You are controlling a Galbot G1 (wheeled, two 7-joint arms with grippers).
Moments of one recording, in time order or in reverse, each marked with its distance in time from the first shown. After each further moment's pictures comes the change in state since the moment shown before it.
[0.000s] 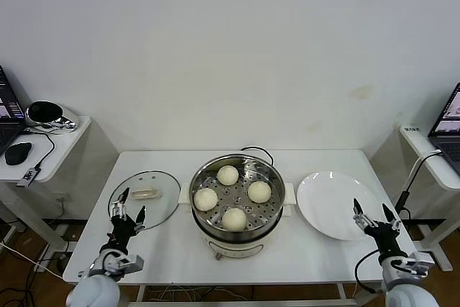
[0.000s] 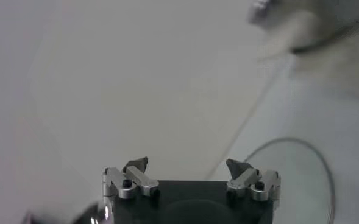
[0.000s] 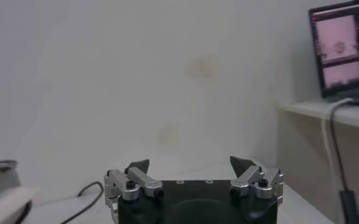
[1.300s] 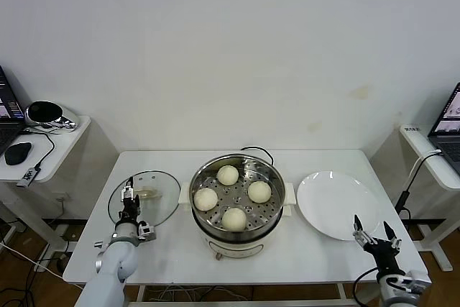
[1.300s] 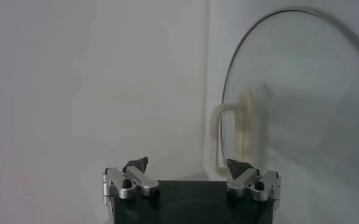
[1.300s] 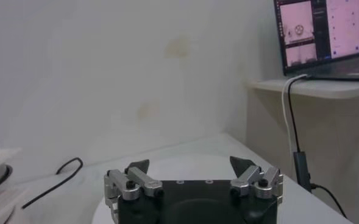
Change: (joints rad) left arm -0.362 -0.011 0.156 0.486 0.227 0.174 -0.109; right arm -0.066 0.086 0.022 0.010 -0.069 0.014 -0.001
